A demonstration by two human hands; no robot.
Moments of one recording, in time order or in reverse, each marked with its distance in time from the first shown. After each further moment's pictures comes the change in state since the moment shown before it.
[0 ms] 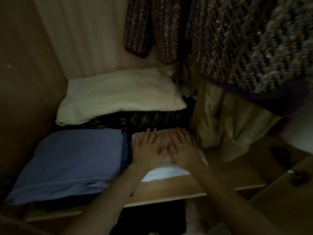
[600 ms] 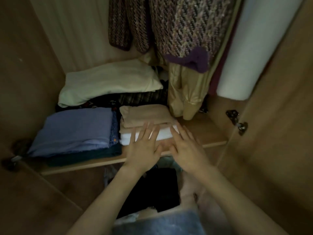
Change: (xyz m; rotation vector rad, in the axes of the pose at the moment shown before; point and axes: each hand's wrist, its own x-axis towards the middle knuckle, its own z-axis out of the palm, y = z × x) left_hand -0.157 0.103 -0.019 0.138 0.302 0.161; right_hand -0.196 0.011 -0.058 0.007 0.092 0.005
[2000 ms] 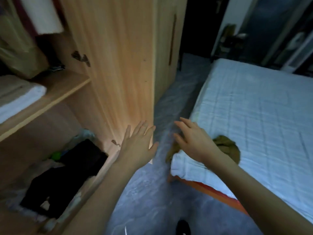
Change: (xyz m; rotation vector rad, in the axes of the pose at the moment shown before) left_hand -0.297 0.260 -0.103 -0.317 -0.488 0.779; right_hand -0.532 -0.047 -0.078 -0.093 0.132 0.879
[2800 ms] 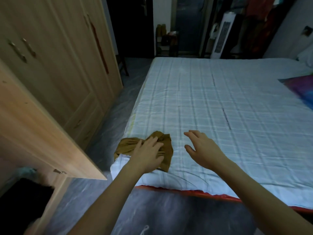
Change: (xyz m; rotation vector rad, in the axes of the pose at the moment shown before) left_hand 0.090 0.351 0.133 0.067 -0.260 0.439; right_hand -0.194 0.342 -0.073 -0.023 -0.005 0.377
